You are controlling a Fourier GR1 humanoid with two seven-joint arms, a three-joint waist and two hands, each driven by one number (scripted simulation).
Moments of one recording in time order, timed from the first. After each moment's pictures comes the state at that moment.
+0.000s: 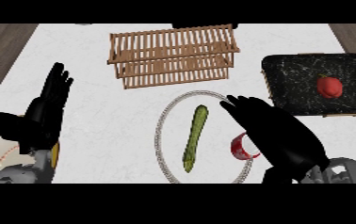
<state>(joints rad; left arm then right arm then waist) -0.08 0.34 -0.09 -1.64 0.18 0.30 0.11 -0.49 -0.66 0.66 -2.01 0.24 0.47 0.88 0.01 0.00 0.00</state>
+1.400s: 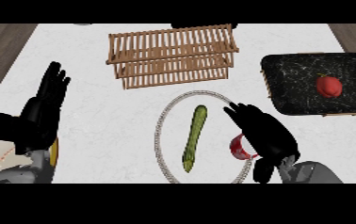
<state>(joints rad) -0.08 0.25 0.01 -1.68 0.08 0.21 0.16 -0.22 -0.43 0.53 -1.75 0.74 0.48 0.47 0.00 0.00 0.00</state>
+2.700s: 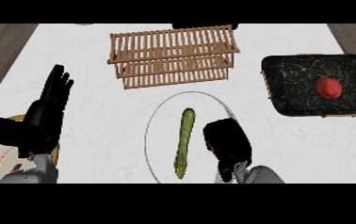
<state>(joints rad) -0.06 0.18 0.04 -1.70 0.03 0.15 0.16 -0.21 -0.14 0.60 -1.55 1.10 0.35 0.47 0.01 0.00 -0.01</state>
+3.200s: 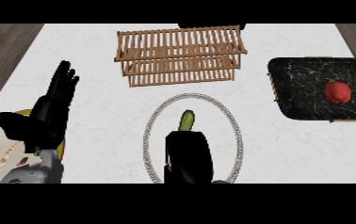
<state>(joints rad) -0.09 0.17 0.02 -1.70 0.01 0.16 0.18 -0.36 -0.02 0.87 -1.59 0.88 0.08 1.01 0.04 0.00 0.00</state>
